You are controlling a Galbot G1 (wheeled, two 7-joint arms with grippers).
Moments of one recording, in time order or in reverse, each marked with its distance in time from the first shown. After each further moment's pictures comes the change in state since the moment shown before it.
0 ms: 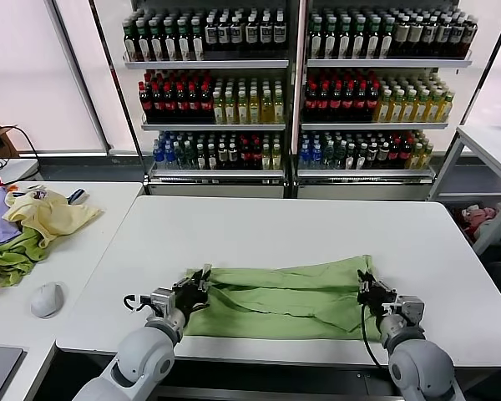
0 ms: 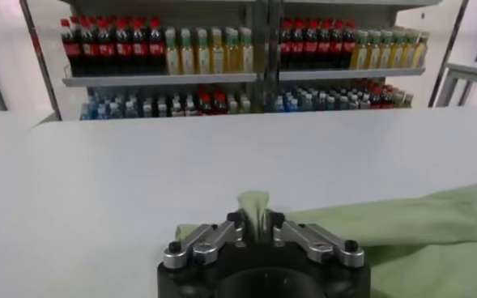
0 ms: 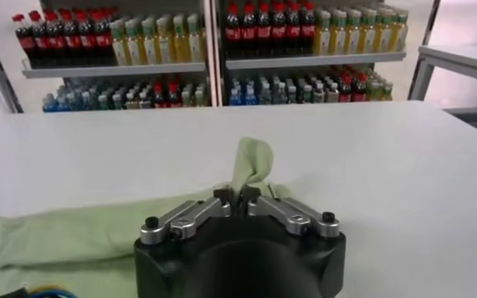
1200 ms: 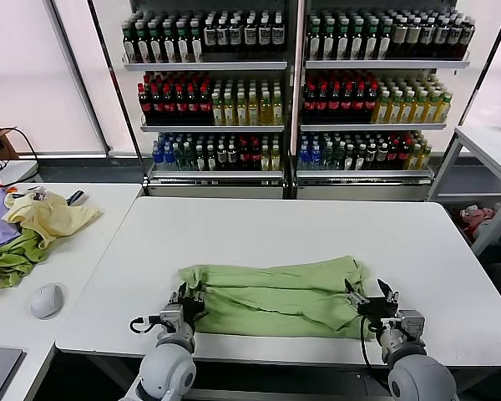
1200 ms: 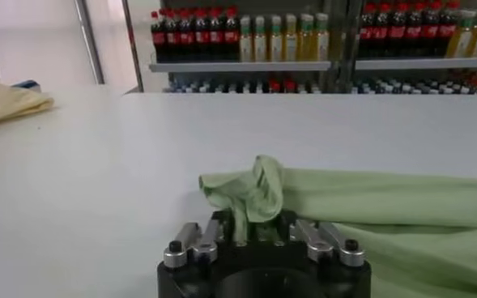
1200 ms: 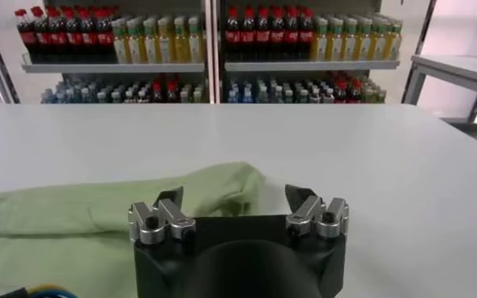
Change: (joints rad) left arm 0.066 -0.179 -0.070 0.079 0.117 0.044 -0.157; right arm -0.034 0.000 0.008 0.009 -0.025 0.038 -0.008
